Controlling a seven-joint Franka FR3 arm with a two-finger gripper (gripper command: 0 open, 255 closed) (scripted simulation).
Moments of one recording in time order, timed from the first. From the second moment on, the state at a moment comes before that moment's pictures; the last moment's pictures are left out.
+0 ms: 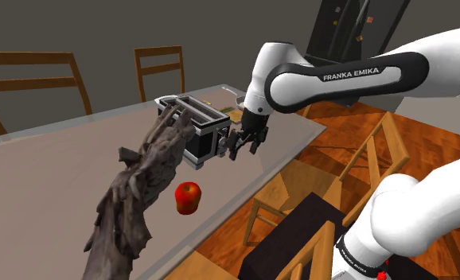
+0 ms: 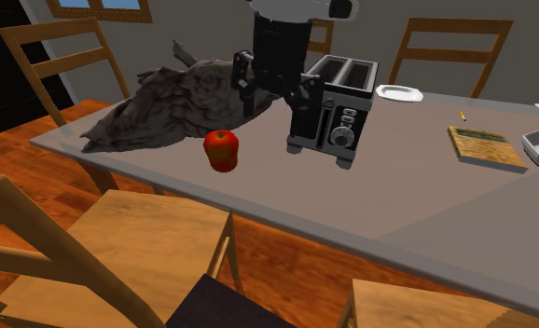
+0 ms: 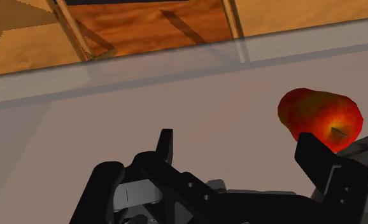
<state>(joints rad) 0.12 -0.42 0.19 -2.40 0.22 2.05 0.26</state>
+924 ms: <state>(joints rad) 0.20 0.04 0.34 -2.14 0.12 2.31 0.41</state>
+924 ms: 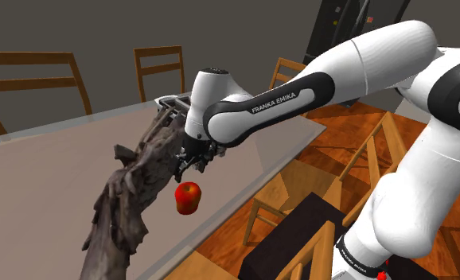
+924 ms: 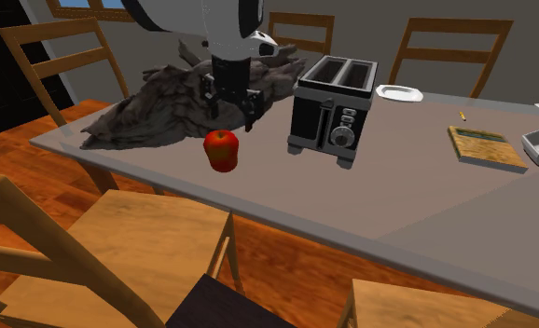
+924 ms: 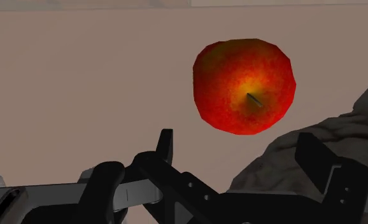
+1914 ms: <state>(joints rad) 0.23 0.15 0.35 -2.13 0.08 2.41 0.45</state>
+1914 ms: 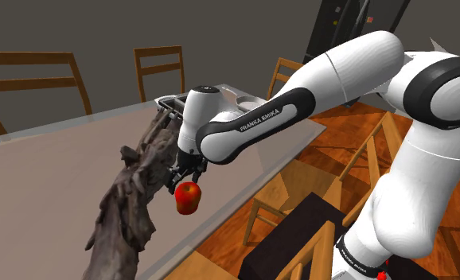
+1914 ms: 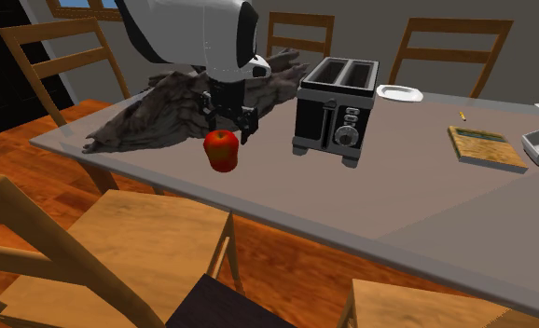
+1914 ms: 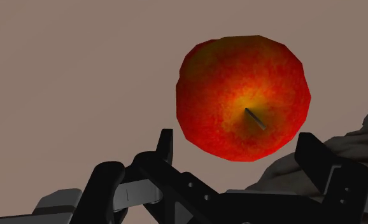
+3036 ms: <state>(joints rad) 0.22 0.11 0.35 -2.11 0.09 2.35 0.44</state>
